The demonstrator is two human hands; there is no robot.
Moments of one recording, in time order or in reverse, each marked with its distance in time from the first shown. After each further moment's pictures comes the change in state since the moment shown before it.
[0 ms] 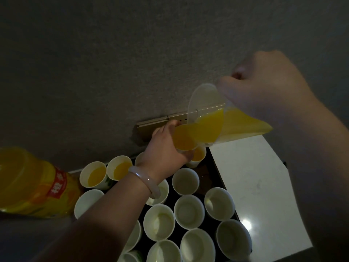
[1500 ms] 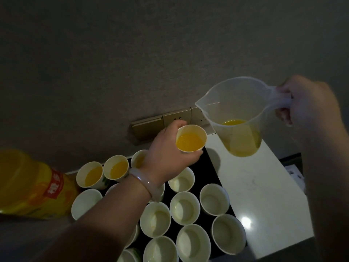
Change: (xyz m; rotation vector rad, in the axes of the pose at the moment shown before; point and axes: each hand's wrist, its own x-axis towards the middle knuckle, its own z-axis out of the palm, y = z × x) left_hand -0.018 0.026 0.005 -0.104 -0.008 0.013; right_hand -0.046 0.068 -0.001 0.820 0.092 0.539
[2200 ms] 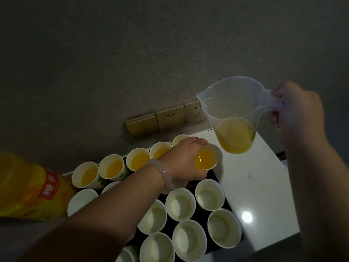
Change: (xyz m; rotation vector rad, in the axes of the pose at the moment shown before) left_hand 0.018 -0.006 0.047 0.344 -0.456 0.184; right_hand 0.000 0.026 0.007 0.226 0.220 0.149
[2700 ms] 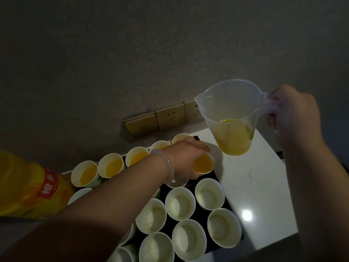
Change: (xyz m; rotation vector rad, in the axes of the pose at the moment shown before) left_hand 0.016 -0.007 -0.002 0.293 -0.169 0.143; right_hand 0.003 0.009 0.004 0.017 0.026 0.066
